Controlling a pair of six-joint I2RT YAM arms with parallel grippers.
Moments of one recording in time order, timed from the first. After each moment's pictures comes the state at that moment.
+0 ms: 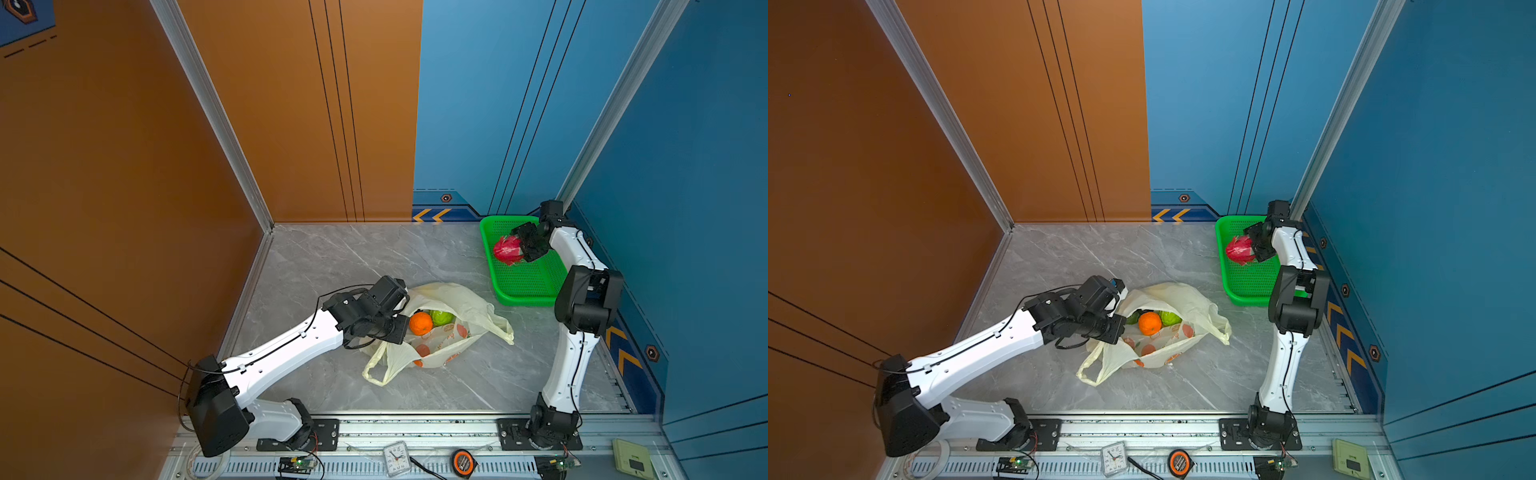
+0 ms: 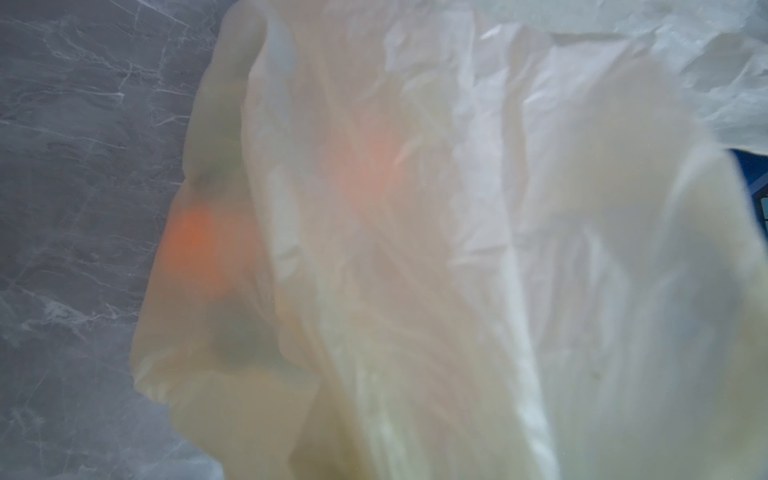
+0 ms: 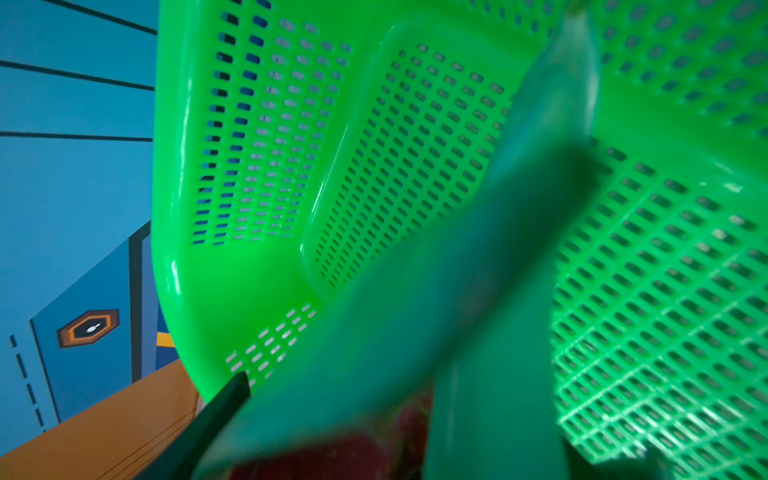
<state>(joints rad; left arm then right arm) -0.85 1.33 1.15 -0.85 0.06 -0.52 -0.18 2.23 1.96 -0.73 -0.19 0.98</state>
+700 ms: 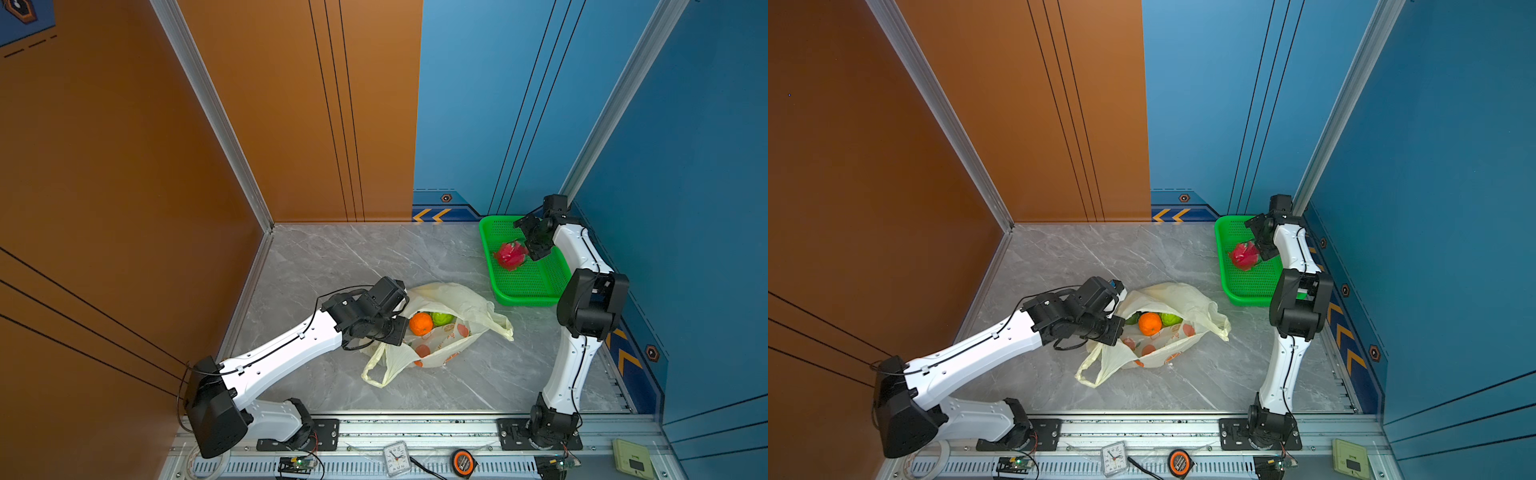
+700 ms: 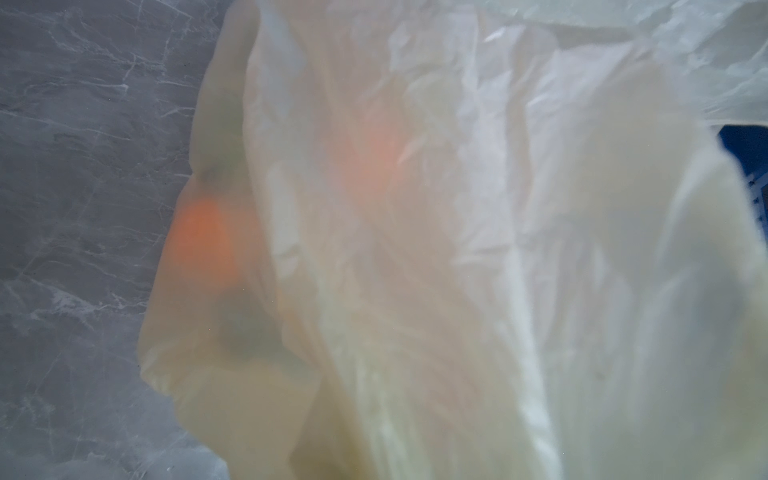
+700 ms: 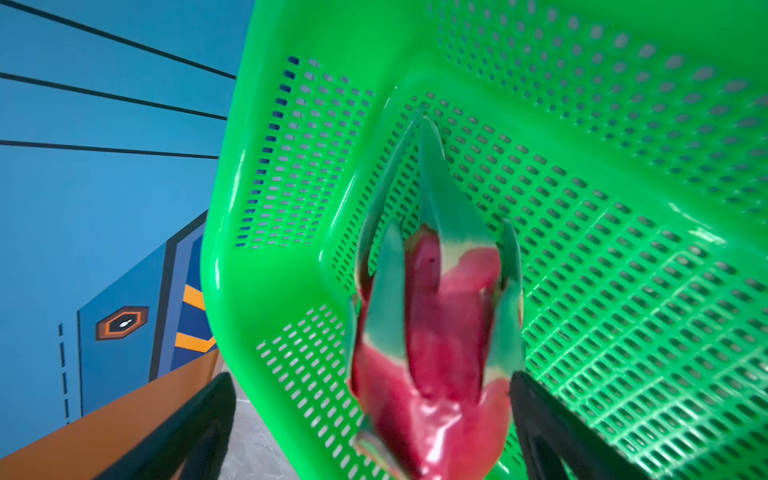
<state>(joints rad) -0.86 1.32 1.15 -0.87 0.06 -0.52 -0.18 2.13 1.95 -0.77 -0.13 0.97</state>
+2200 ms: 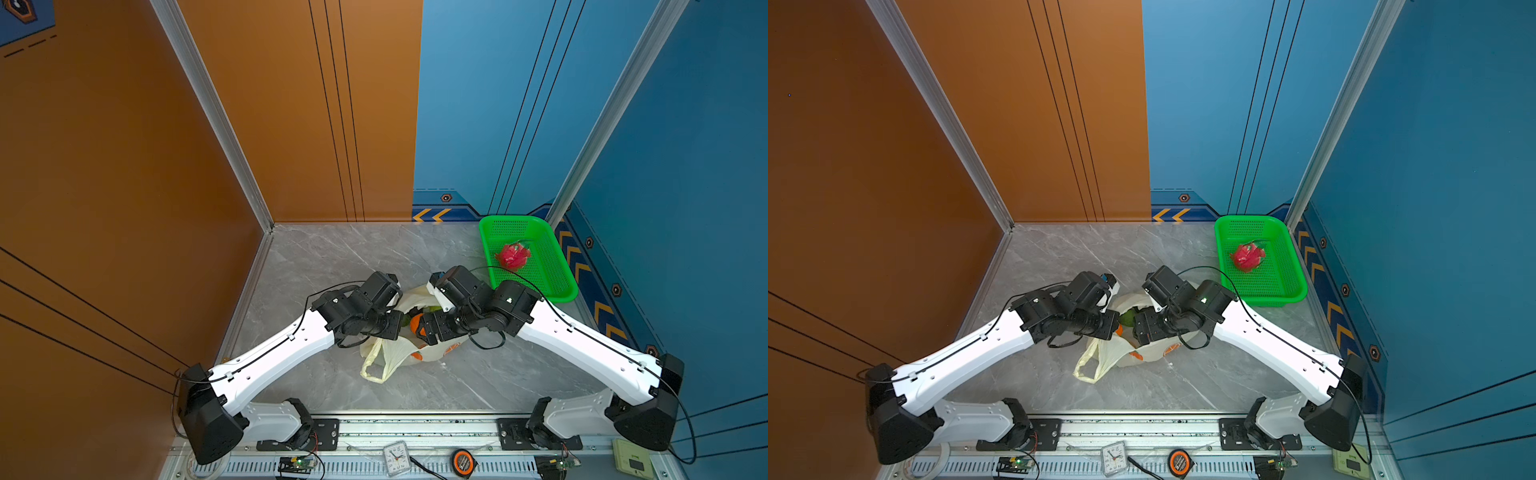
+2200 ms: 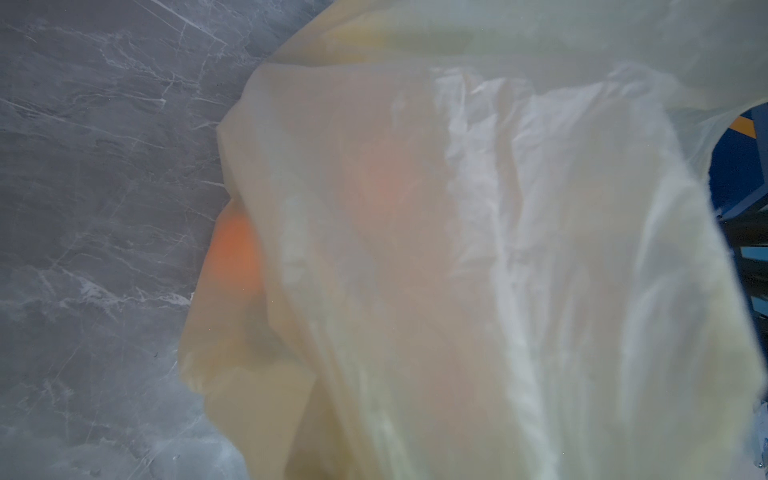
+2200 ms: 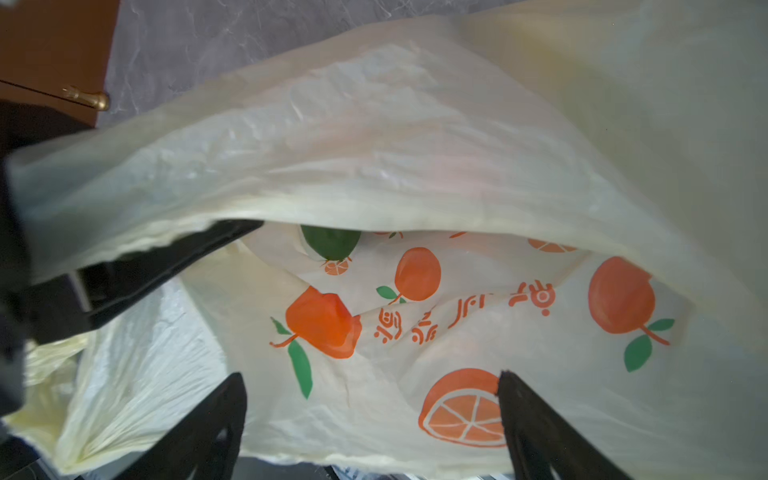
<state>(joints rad) -0.81 1.28 1.18 -0.90 0.06 -0.55 0.91 1.36 1.34 -1.05 -0.07 0.55</state>
